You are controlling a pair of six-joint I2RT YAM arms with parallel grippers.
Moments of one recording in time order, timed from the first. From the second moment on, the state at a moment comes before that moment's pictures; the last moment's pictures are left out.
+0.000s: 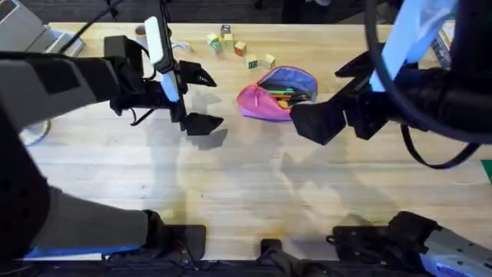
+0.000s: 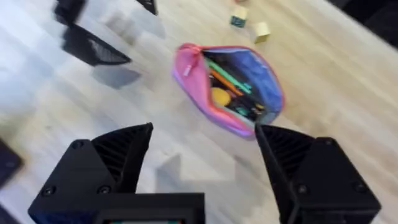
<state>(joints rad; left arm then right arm) 0.15 1.61 0.86 -0.49 1.02 1.34 0.69 0.93 1.08 -0.83 0.09 -0.04</state>
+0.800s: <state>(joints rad) 0.15 1.68 0.86 -0.48 1.06 1.35 0.69 1.05 1.08 -0.75 -0.11 0.31</state>
